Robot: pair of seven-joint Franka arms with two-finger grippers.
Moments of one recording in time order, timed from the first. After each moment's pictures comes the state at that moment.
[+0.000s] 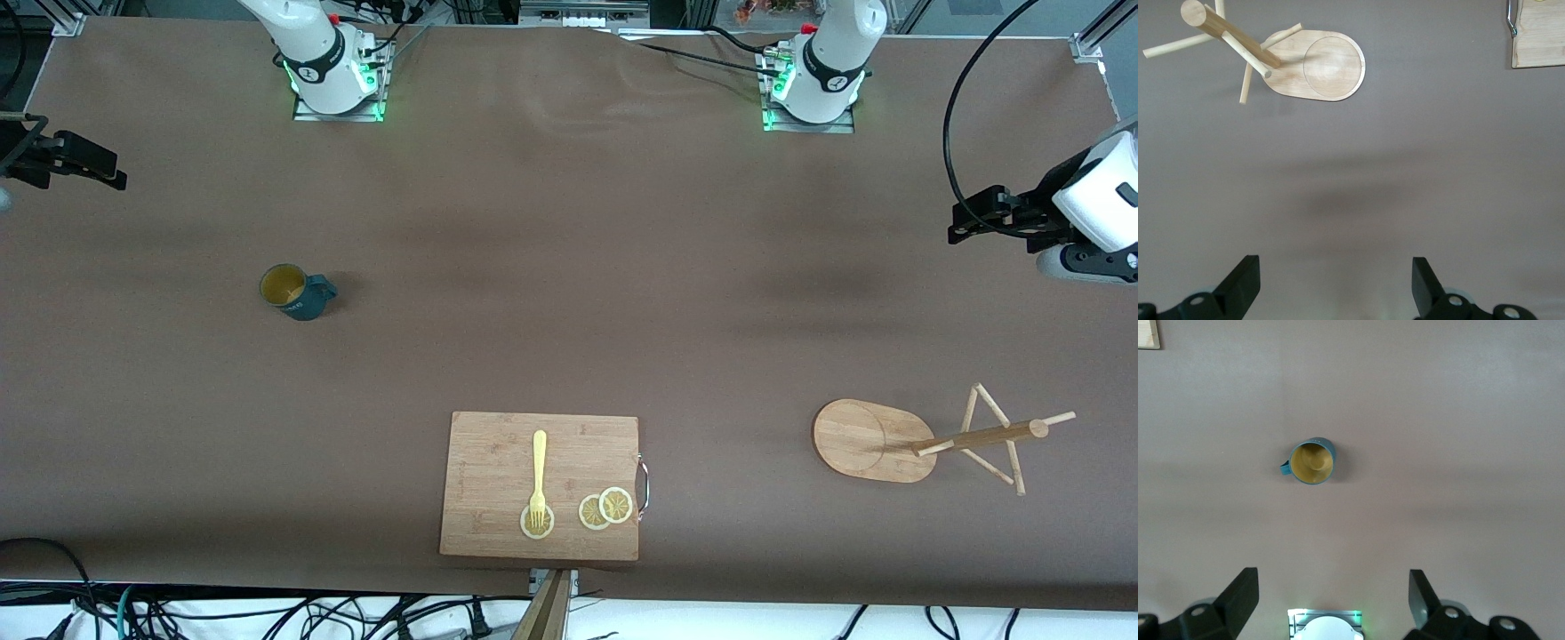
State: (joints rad) left arm -0.01 0.15 -0.02 -1.41 -0.02 1.44 0.04; right arm -0.02 -0.03 -0.07 -1.64 -0.02 1.47 -0.09
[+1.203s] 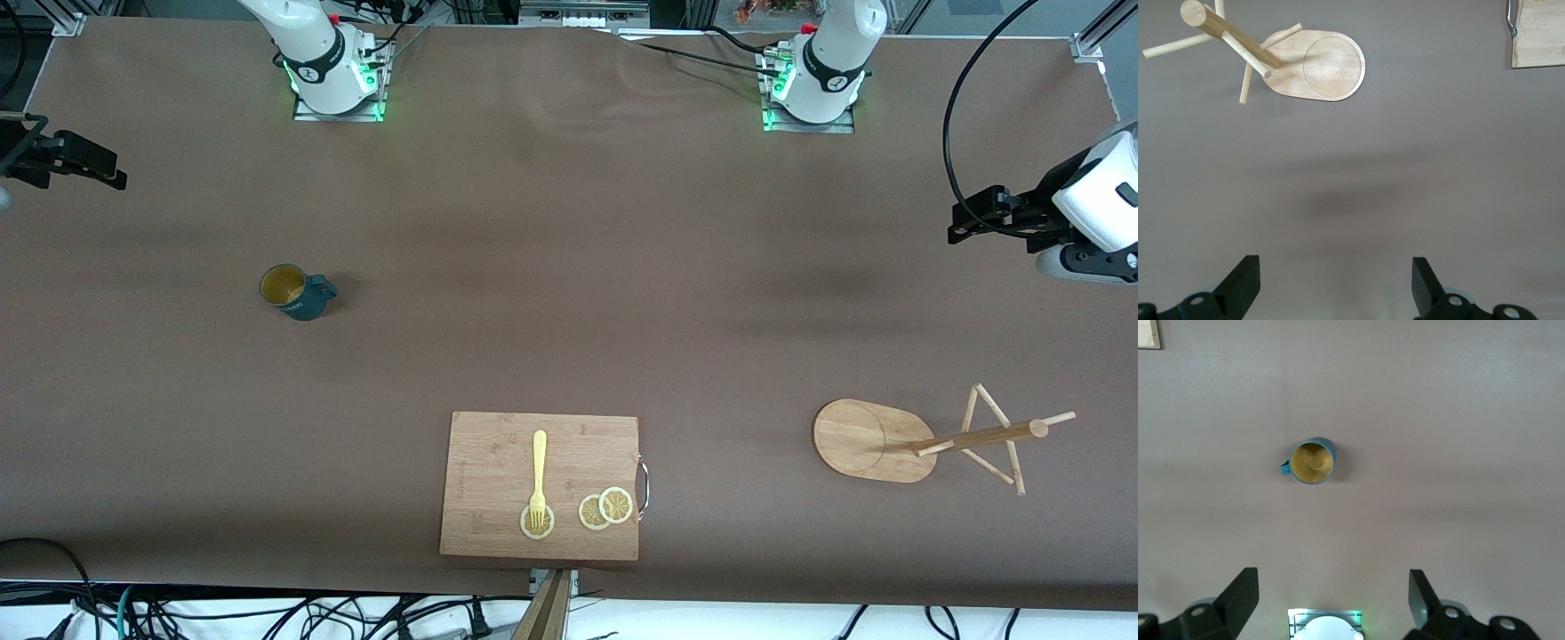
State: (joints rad) left arm -0.01 0.15 -0.02 -1.41 -0.02 1.44 0.04; right arm -0.02 -0.03 -0.07 -1.64 -0.02 1.46 -0.09
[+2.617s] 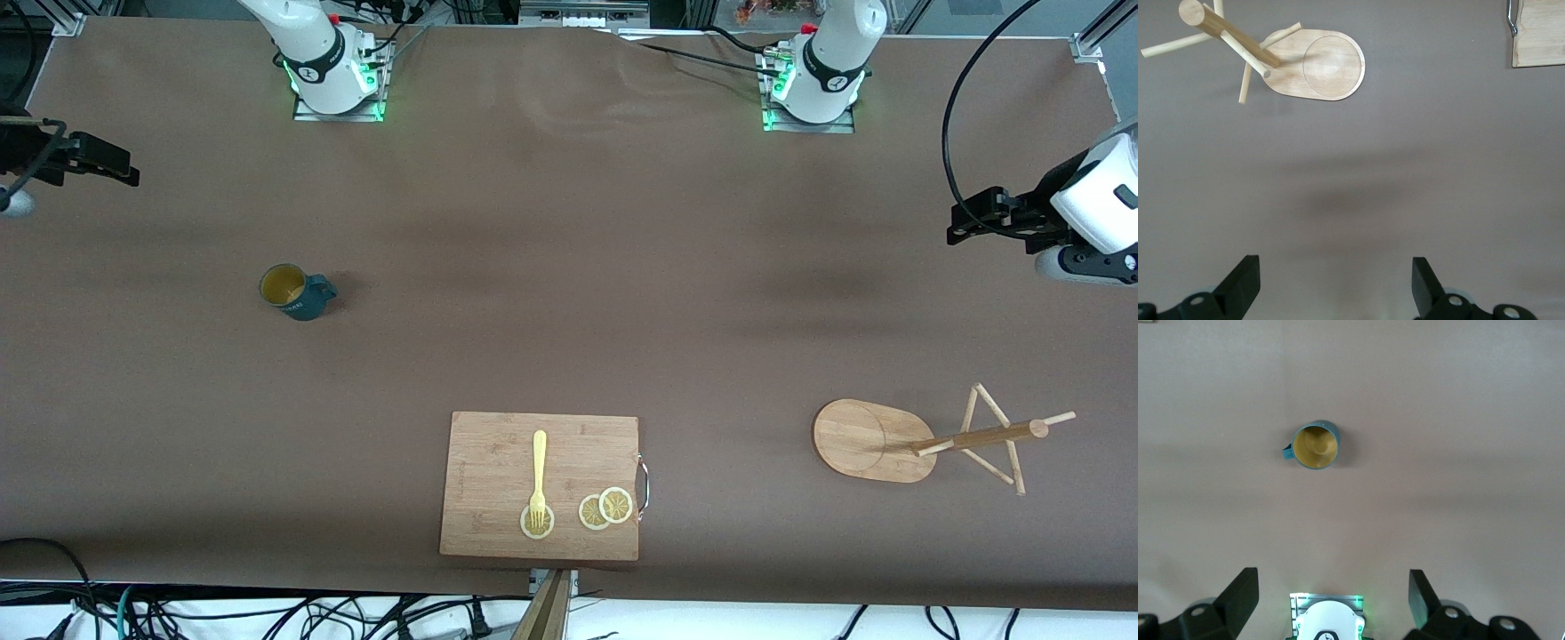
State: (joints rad) left arm -0.01 0.16 -0.02 -1.41 -0.02 1.44 0.04; right arm -0.01 0.00 -0.07 -1.64 -0.02 1.42 -0.09
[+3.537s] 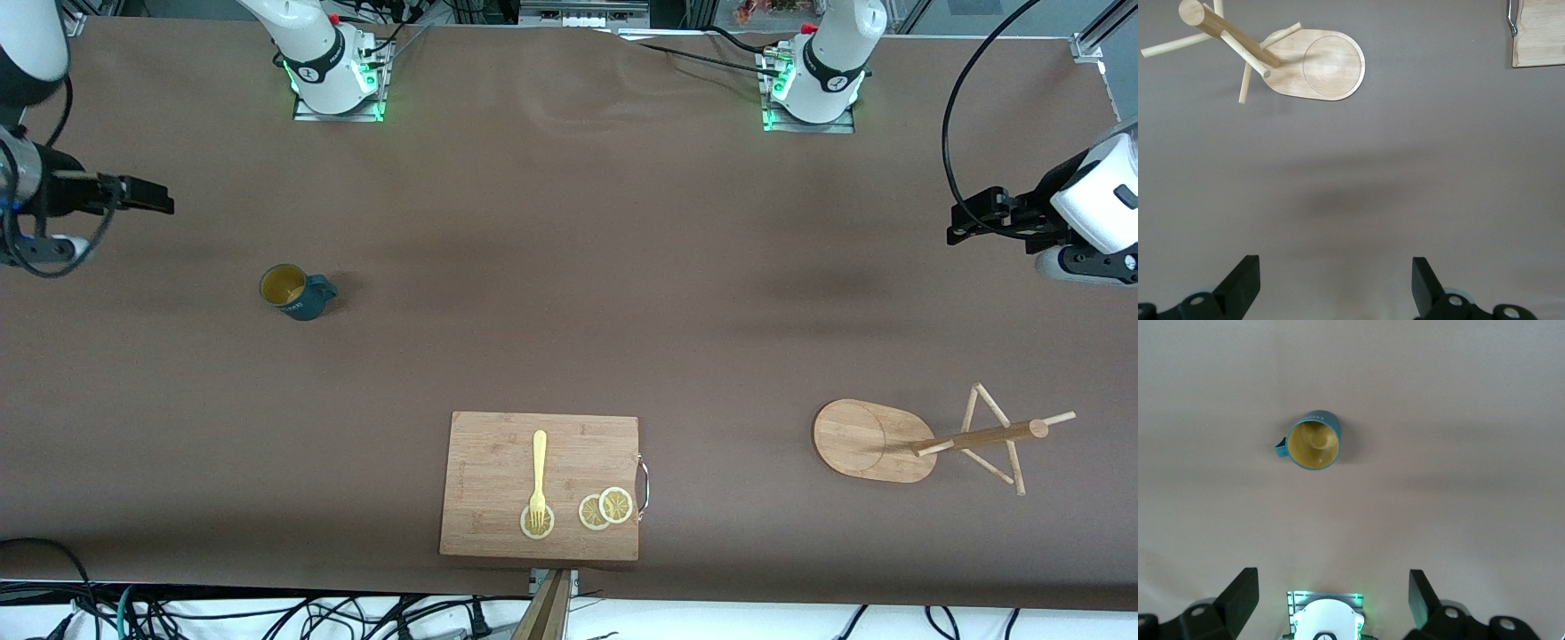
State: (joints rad) left arm -0.01 0.16 -0.02 -1.41 -0.02 1.44 0.04; right arm 0.02 0.11 -0.08 -1.67 -0.03 1.48 -0.09
